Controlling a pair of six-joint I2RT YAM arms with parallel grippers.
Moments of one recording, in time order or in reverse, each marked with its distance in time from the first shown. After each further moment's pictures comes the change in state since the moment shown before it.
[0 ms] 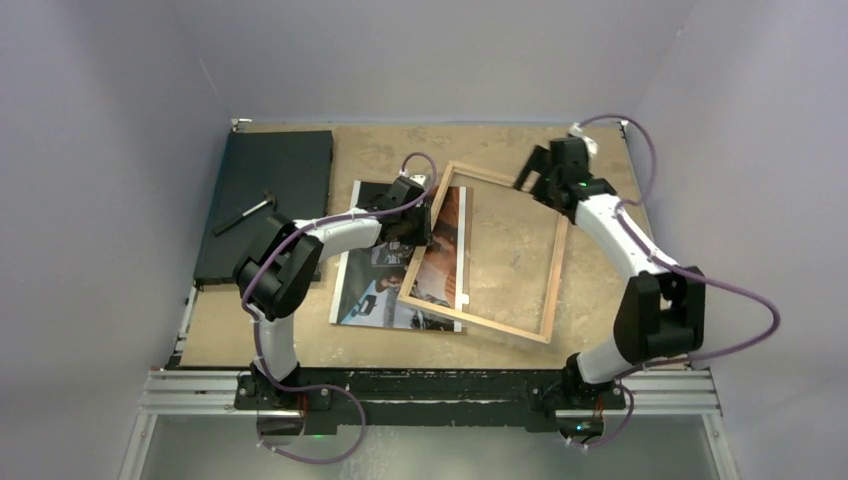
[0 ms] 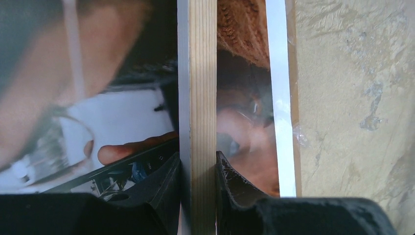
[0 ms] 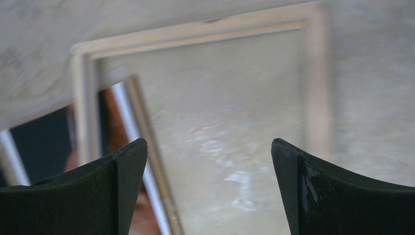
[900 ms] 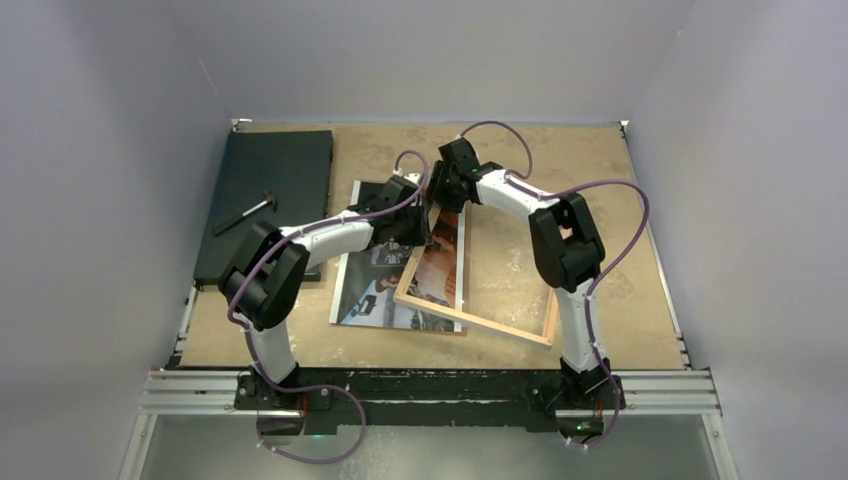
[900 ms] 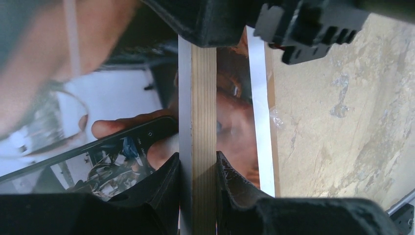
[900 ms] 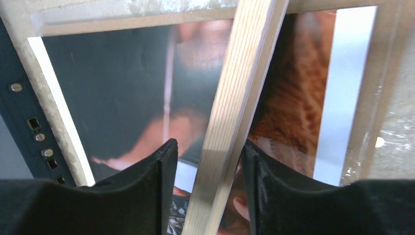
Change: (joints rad) left arm 0.002 -0.085 -0.048 -0.007 0.037 -0.071; right arm 0.407 0.661 0.499 0.027 -0.211 0.190
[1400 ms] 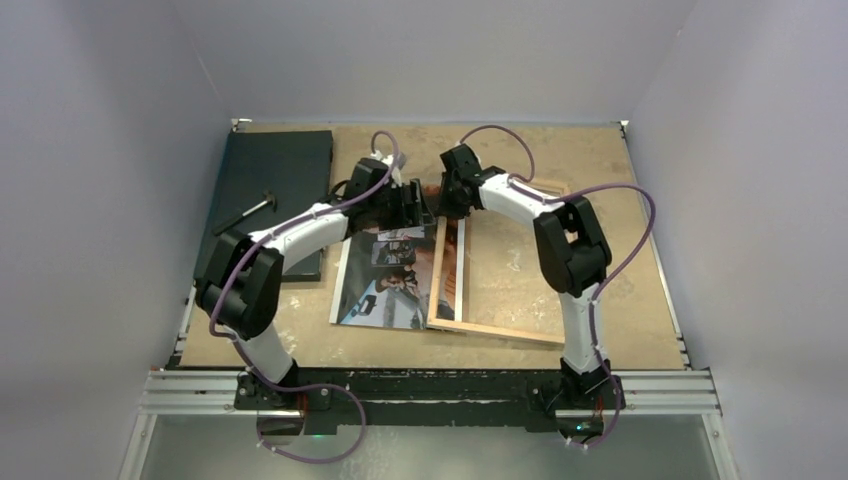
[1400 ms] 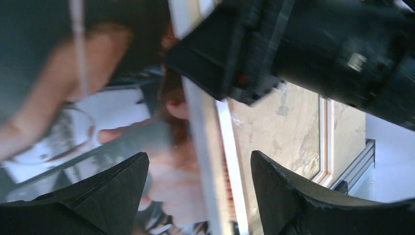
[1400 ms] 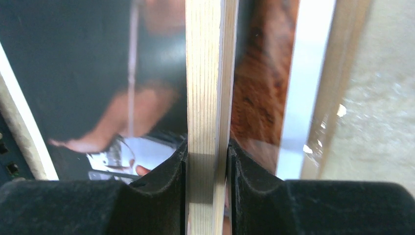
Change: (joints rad) left arm 0.098 -0.108 -0.022 0.045 0.188 -0.016; right arm 0.009 -0.023 -0.045 -0.038 0.036 -0.071
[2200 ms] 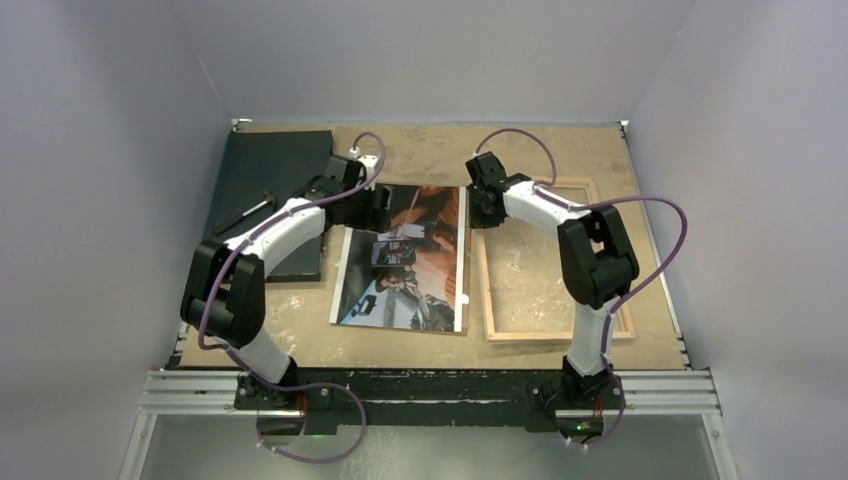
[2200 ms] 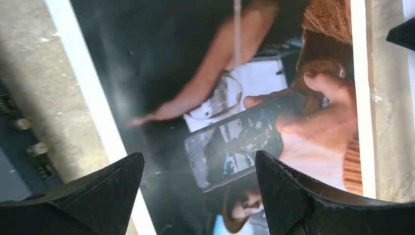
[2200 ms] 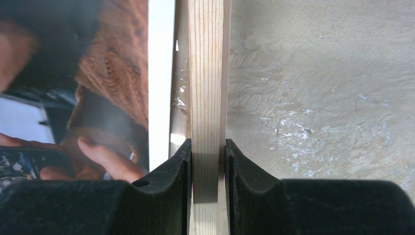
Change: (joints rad) left arm 0.153 -0.071 -0.002 -0.265 -0.167 0.410; right arm -0.072 -0.182 -0.217 -0.073 0.122 -0.310
